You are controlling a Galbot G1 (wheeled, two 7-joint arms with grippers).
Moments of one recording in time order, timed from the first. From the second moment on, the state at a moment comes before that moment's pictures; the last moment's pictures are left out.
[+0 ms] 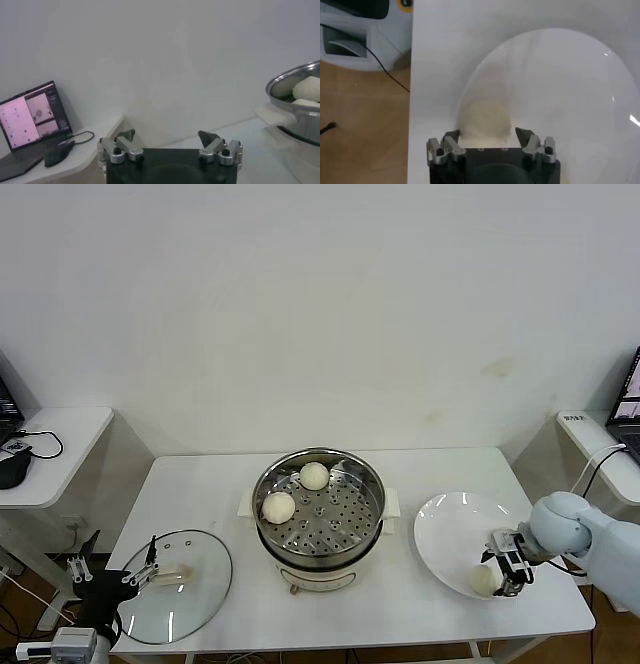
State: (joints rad) left arm 1.77 -1.29 -0.82 -2.28 -0.04 0.21 -0.06; right arm -0.33 0.41 -0.60 1.59 -0.17 -0.29 -1.09
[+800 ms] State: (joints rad) left arm 1.75 -1.29 -0.82 -2.29 -0.04 0.21 -0.06; right arm -0.13 0.41 -0.64 1.58 -0.08 -0.32 -1.14
